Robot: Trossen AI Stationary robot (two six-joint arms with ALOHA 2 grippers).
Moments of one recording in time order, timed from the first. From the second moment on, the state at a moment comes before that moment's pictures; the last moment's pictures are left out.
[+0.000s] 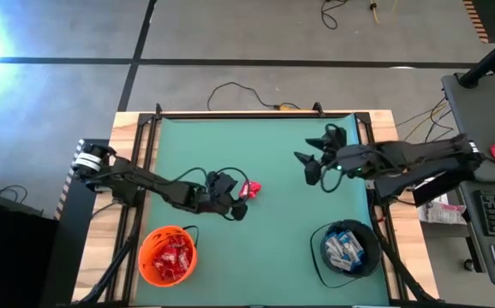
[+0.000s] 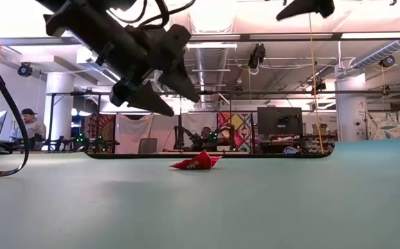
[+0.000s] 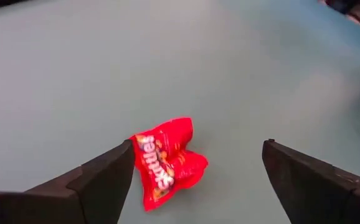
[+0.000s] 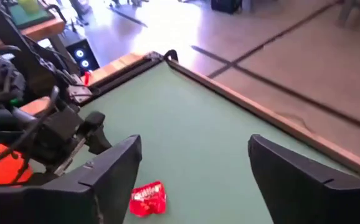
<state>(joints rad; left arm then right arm) -0.23 1.62 0.86 0.02 -0.62 -0.77 0.16 1.08 1.12 -0.56 0.66 0.55</state>
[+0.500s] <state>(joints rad) -0.22 1.69 0.86 0.00 -0.65 -0.91 0.16 1.01 1.16 -0.75 0.65 0.56</state>
